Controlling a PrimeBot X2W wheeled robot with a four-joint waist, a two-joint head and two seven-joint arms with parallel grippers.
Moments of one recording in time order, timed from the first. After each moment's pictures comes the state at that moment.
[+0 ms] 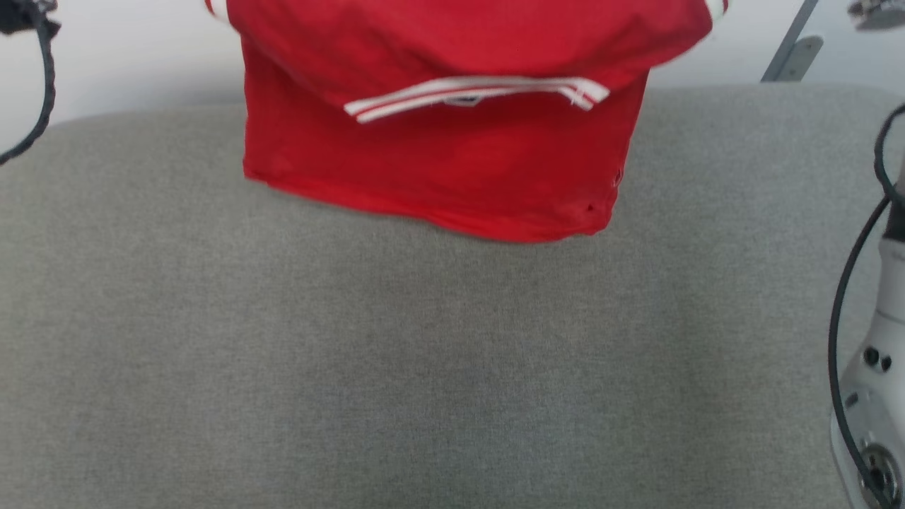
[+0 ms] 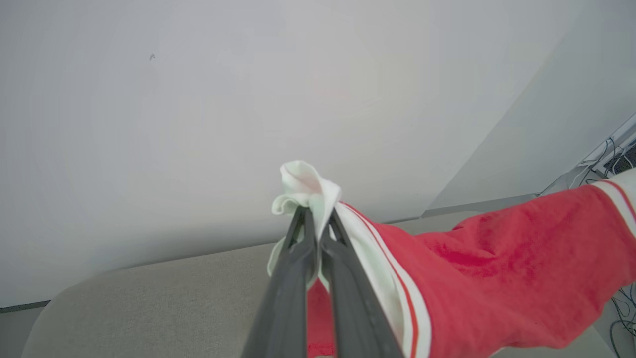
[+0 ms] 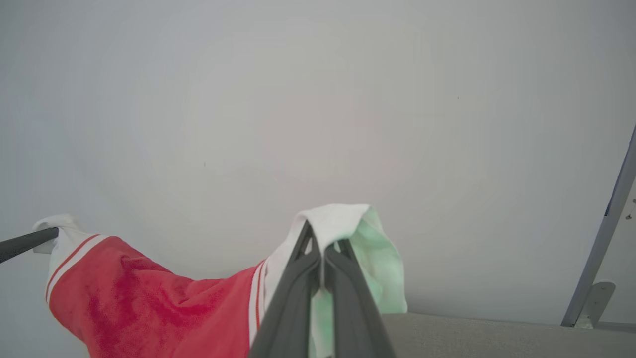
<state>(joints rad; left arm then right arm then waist) -1.39 0.67 -0.72 0.55 -1.23 0.06 0.61 -1.10 -0.10 -0.15 0.29 0.52 0.13 0.75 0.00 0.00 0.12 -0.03</state>
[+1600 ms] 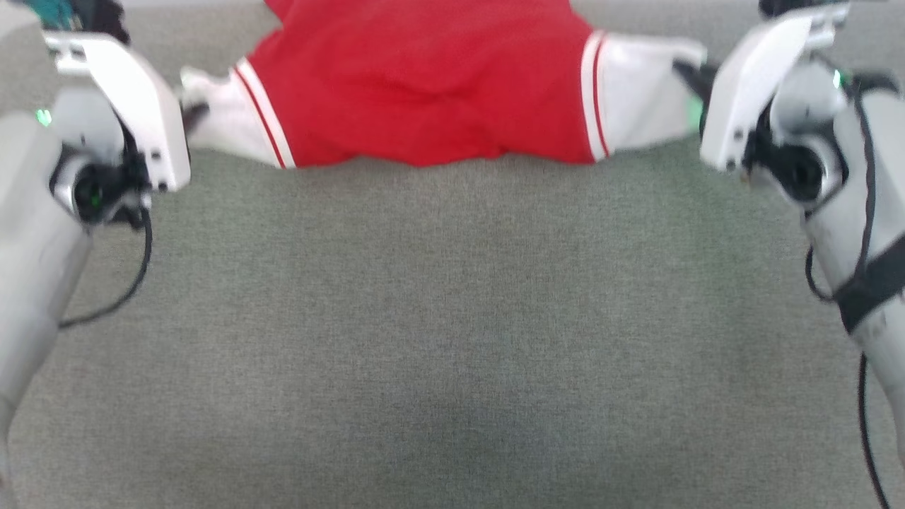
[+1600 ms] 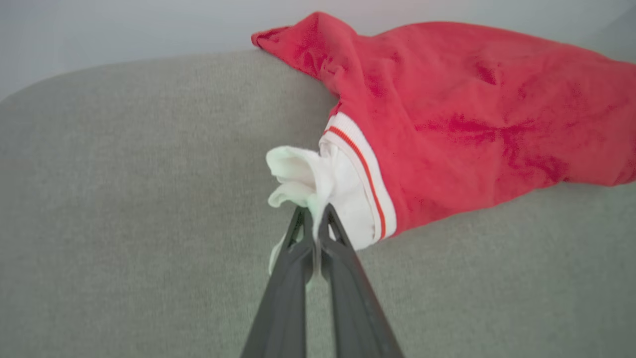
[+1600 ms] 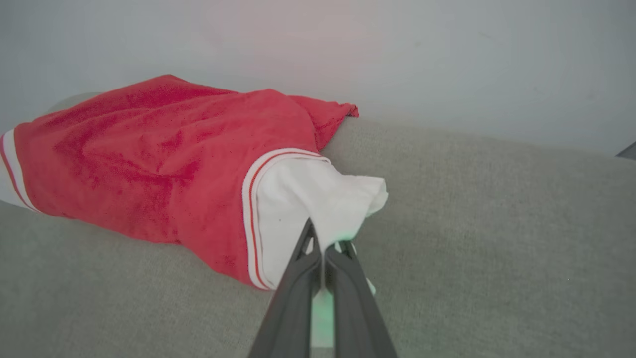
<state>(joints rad) -1.21 0.56 -0.95 0.92 -1.17 -0.13 0.41 -1.08 -0.30 0.46 0.82 0.73 0.13 0.42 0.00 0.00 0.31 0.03</state>
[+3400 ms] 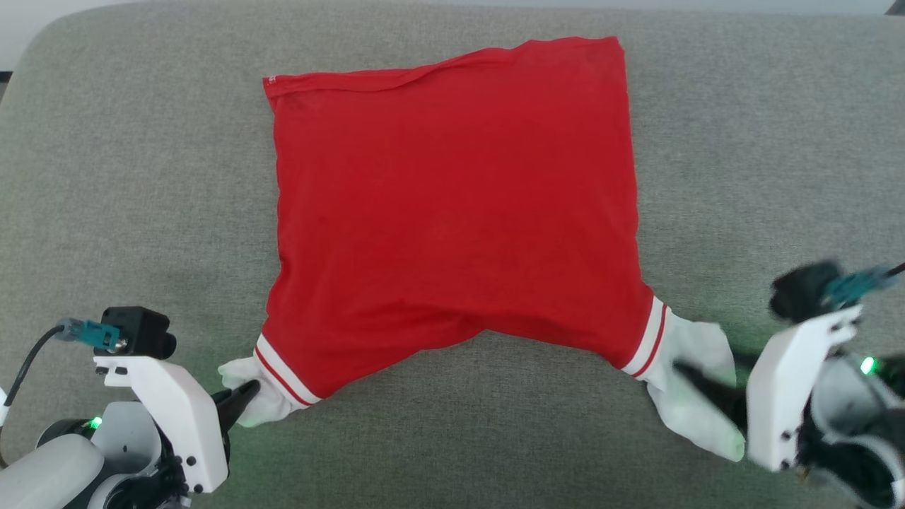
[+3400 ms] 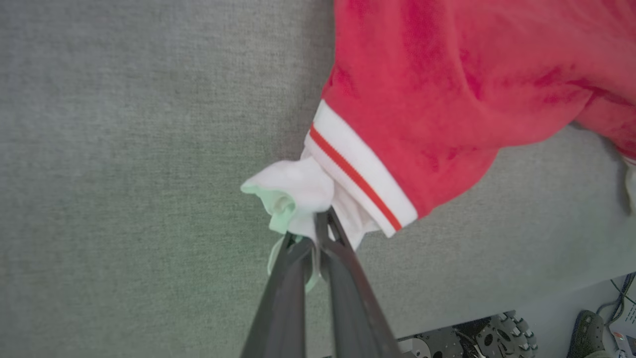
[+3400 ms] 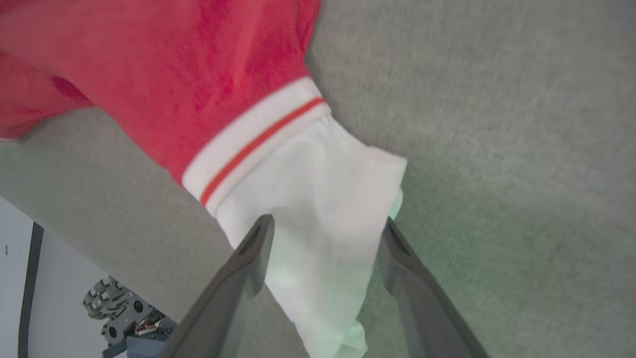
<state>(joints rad) -0.41 0.99 -0.89 -0.12 -1.40 0.33 0.26 -0.11 -0.27 0.02 -0.24 0.54 0.13 1.06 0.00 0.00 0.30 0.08</state>
